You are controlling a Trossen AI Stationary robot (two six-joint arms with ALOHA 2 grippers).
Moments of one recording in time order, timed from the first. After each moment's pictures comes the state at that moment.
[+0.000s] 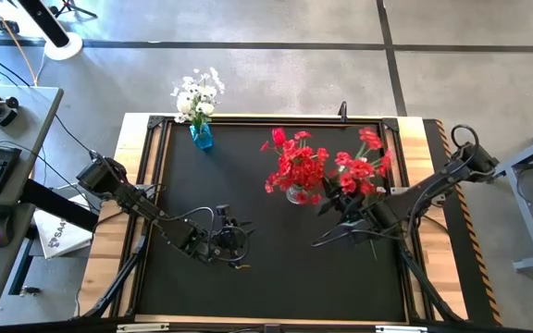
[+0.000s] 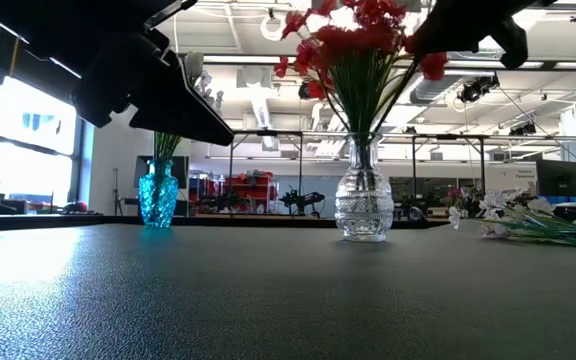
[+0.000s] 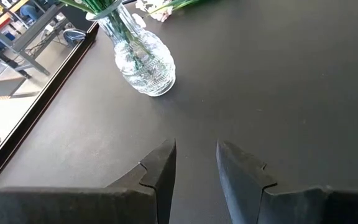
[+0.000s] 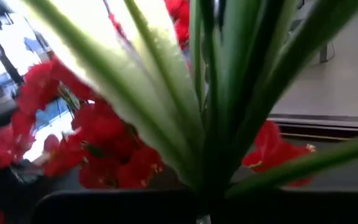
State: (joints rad) left arm -0.55 1.69 0.84 0.02 -0.91 -0.23; right arm 0.49 1.35 0.90 -0.49 1.38 1.24
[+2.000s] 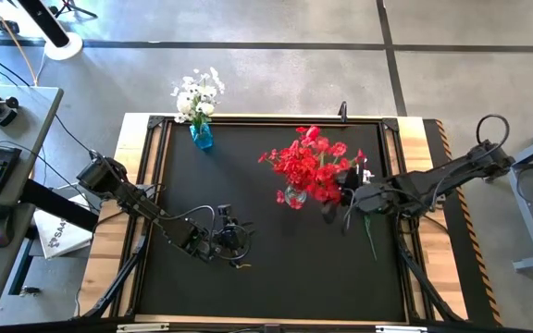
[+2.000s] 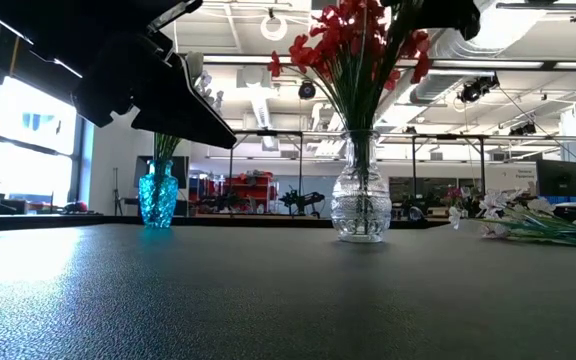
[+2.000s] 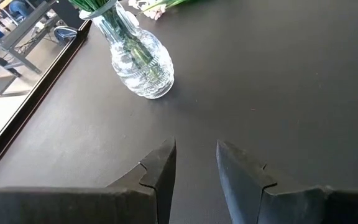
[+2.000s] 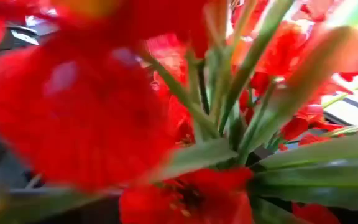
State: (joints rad) left arm -0.54 1.69 0.84 0.03 -0.87 -0.22; right arm 0.35 1.11 0.90 -0.26 0.73 0.50
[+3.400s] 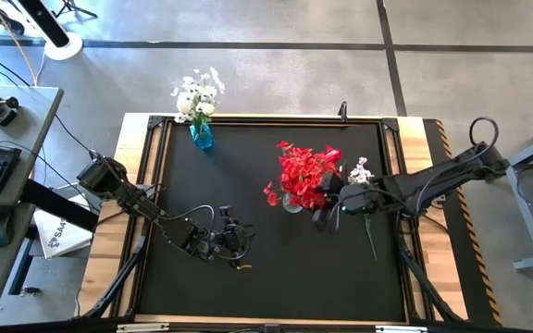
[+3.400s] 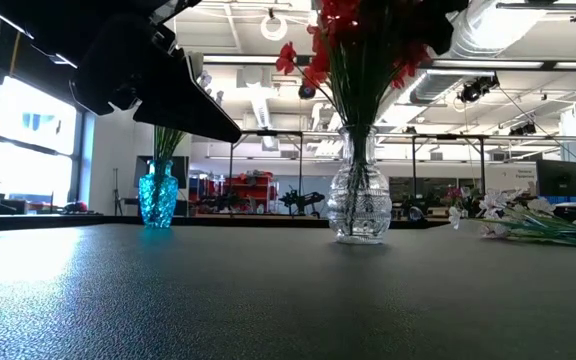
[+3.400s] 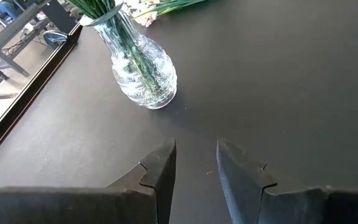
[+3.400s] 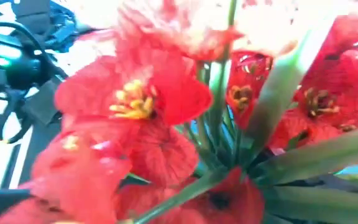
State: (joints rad) left arm -0.54 1.69 0.84 0.07 -0.84 -0.21; right arm 0.30 1.21 0.90 -0.16 0.51 0.45
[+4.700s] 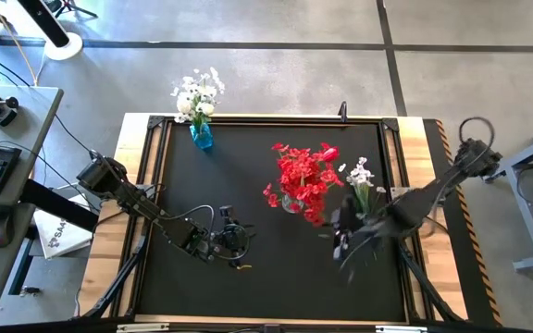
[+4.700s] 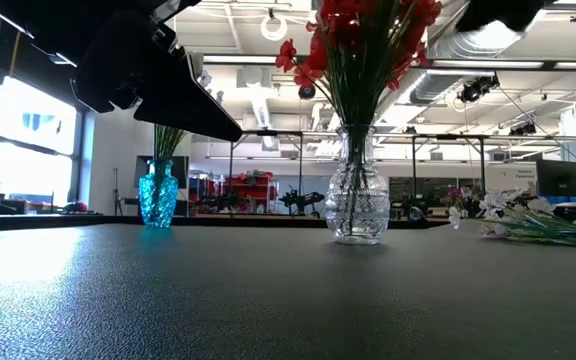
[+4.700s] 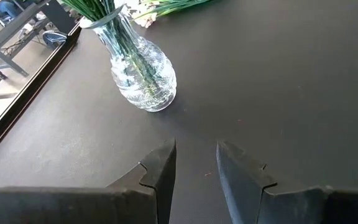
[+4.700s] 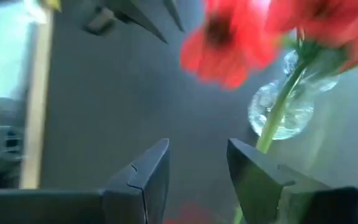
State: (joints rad) left arm -0.54 1.69 0.84 0.08 -0.84 -0.21; right arm 0.60 1.27 1.05 -0.66 0.51 0.70
